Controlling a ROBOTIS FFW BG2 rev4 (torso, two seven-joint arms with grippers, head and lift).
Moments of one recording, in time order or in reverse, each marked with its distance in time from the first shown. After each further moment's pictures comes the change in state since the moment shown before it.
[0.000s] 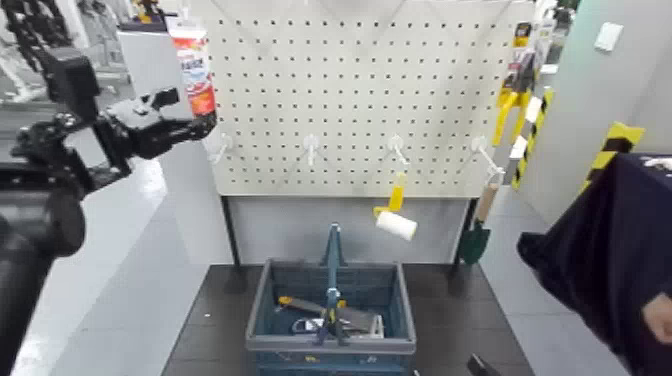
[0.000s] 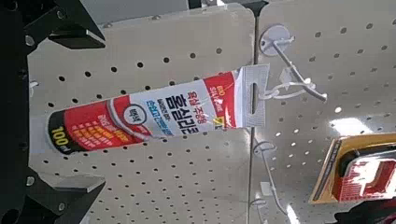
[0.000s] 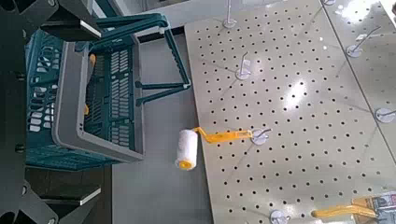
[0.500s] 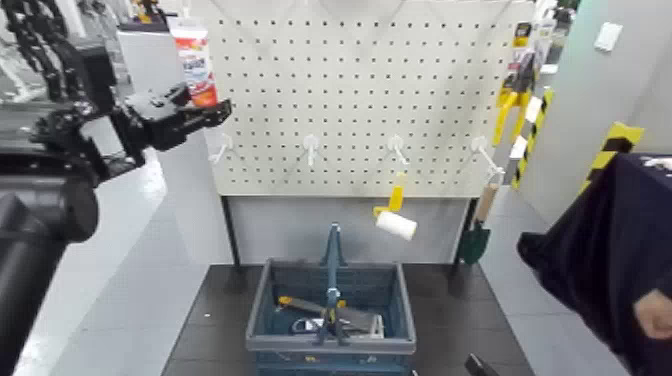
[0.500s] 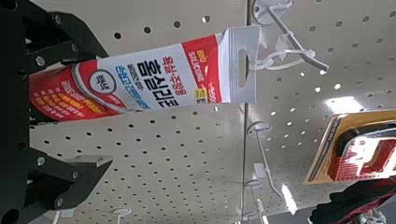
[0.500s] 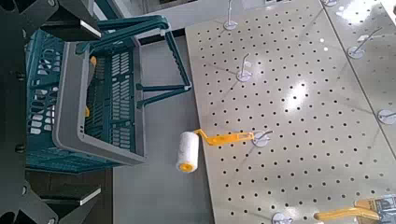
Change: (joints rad) left arm -0.058 0.008 -0.064 0.054 0.029 -0.021 -0.036; right arm -0.003 -0.001 0.002 0.002 -0.003 0.005 0.004
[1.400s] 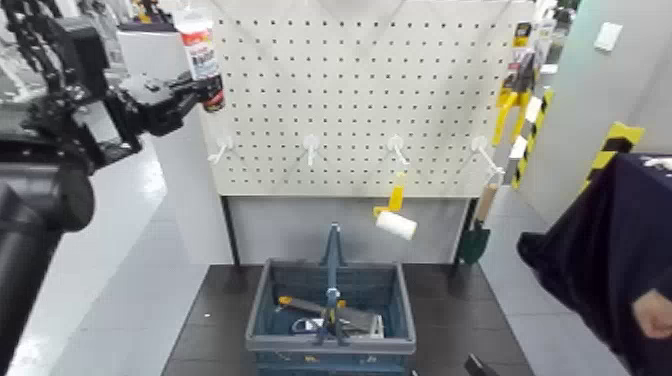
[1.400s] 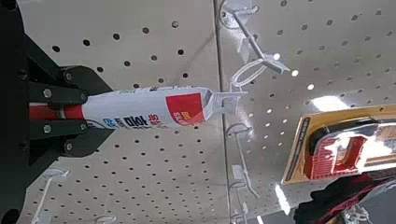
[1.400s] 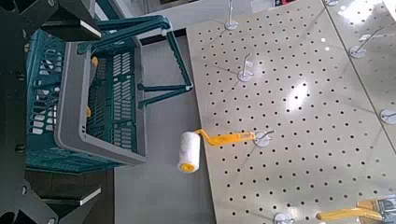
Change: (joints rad) left arm -0.015 0.005 0.004 -0.034 0.008 -0.001 0.024; right arm 0.000 0.001 -0.002 -0.001 0.000 0.006 0.003
